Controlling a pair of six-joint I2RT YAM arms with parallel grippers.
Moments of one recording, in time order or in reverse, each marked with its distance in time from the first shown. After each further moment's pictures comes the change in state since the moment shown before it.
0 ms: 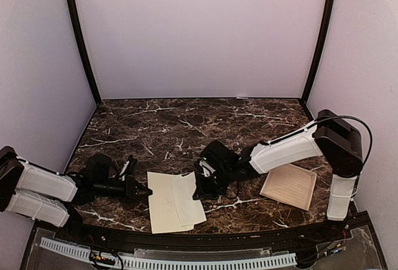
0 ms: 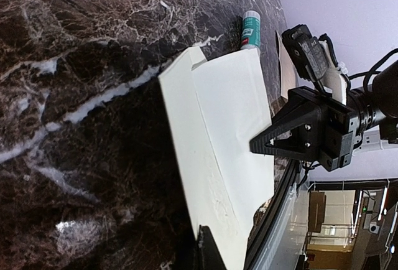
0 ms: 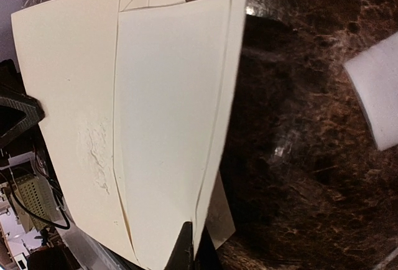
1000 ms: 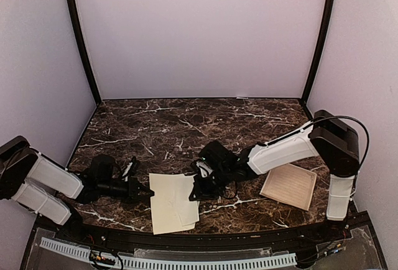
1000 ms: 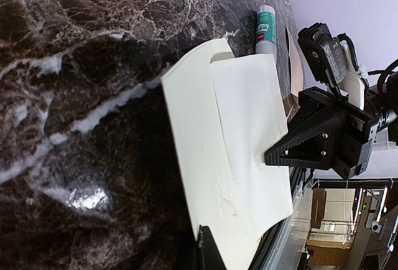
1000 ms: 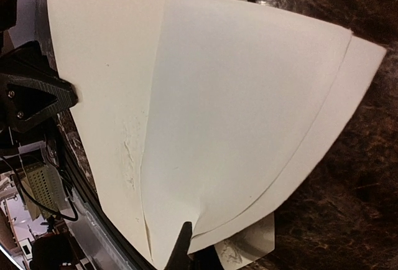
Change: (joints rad) left arm 0.006 0.155 0.016 0.098 0.025 0.021; right arm 0.000 0.032 0.017 0.052 -0.073 -0.011
